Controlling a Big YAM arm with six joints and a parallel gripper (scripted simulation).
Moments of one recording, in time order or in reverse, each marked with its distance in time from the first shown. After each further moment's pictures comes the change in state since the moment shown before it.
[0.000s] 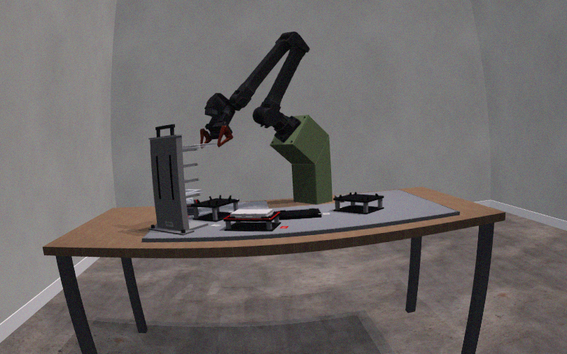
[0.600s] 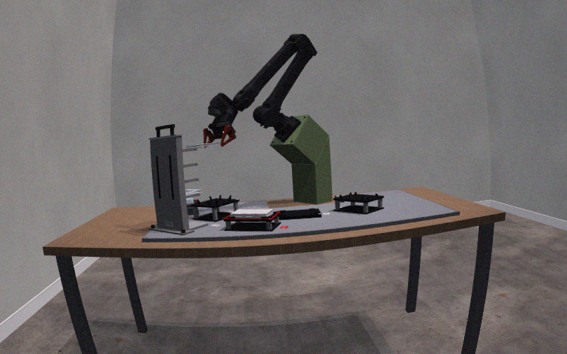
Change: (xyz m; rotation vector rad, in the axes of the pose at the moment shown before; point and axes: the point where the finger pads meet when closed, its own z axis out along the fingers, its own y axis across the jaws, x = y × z) arm 0.015 0.000 -0.015 -0.001 -0.001 0.000
